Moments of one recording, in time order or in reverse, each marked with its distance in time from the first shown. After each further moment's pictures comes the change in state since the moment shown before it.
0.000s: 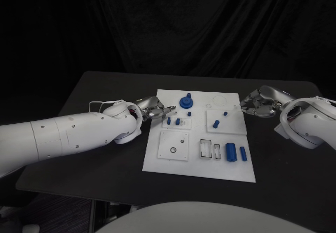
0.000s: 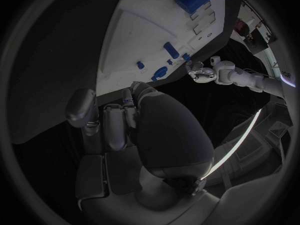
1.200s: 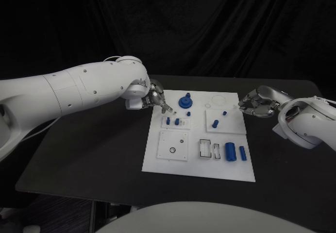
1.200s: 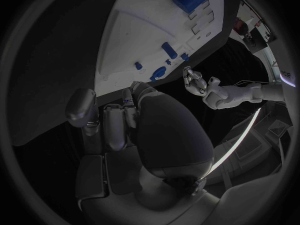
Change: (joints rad) left arm 0.223 0.219 0.000 -0.292 0.347 0.733 -0.266; left_hand 0.446 -0.068 0.037 -0.009 0.048 -0.041 0.020 -0.129 -0.110 -0.003 0.015 0.002 0.003 0.000 0.014 0.000 0.000 0.000 0.013 0.019 0.035 0.000; right arm 0.000 0.002 0.000 0.010 0.001 -0.006 -0.002; right_hand 0.000 0.000 0.000 0.000 0.000 0.000 0.000 0.000 0.000 0.000 0.000 0.001 0.000 0.000 0.000 0.000 -0.002 0.000 0.000 0.000 -0.004 0.001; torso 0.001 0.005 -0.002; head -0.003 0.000
